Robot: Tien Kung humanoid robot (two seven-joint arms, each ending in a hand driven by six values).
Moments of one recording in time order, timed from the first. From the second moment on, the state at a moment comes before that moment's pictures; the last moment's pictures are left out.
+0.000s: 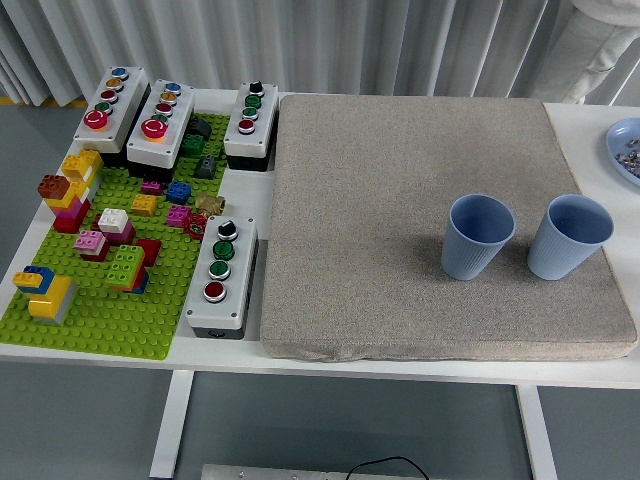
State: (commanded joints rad) left arm -0.05 0.17 -0.34 -0.18 0.06 0.07 0.05; right arm -0.06 -0.53 1.71 1.57 -0.67 -0.02 -0.20
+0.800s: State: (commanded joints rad) left arm -0.05 0.15 -0.21 -0.18 -0.05 0.06 0.03; right arm -0.08 -0.46 1.65 1.49 -0.69 0.01 -0.18
